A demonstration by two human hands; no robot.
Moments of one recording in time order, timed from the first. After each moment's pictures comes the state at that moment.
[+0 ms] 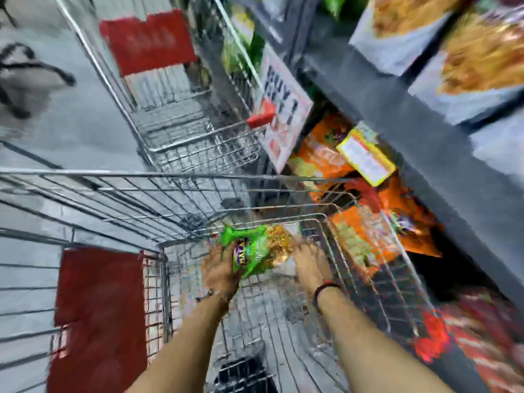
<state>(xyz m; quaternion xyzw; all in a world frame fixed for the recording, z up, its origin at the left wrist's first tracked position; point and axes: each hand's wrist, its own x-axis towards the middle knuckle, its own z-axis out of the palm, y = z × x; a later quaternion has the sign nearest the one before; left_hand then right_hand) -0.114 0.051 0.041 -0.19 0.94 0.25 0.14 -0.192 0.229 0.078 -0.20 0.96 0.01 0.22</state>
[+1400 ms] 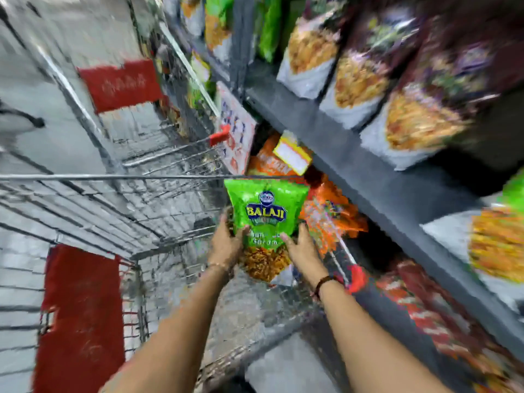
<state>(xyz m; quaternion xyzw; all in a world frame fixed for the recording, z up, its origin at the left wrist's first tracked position) -0.108 0.132 0.171 -0.19 0.71 0.67 -0.04 -0.127 0.280 0.195 0.03 0.87 -0.47 0.12</state>
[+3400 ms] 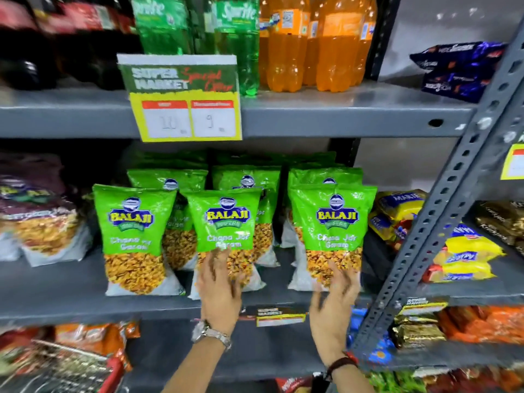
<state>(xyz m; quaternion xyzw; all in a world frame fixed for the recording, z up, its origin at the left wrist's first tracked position) 0.018 0.560 0.309 0.35 0.82 0.44 -0.12 0.157 0.667 0.286 0.42 0.74 -0.21 -0.48</state>
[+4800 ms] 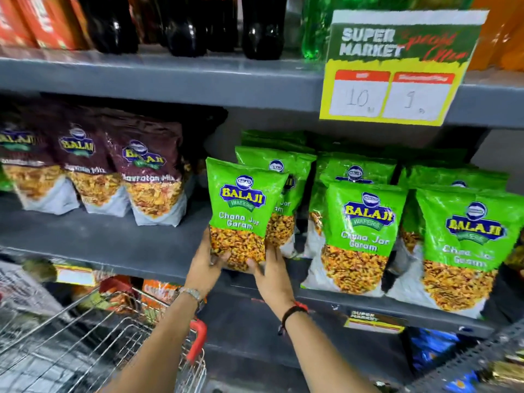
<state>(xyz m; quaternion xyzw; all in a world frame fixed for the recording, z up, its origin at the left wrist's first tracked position) -0.151 0.422 0.289 0.26 0.79 0.55 0.05 -0.057 0.535 0.287 0.24 0.87 -0.40 -0.14</state>
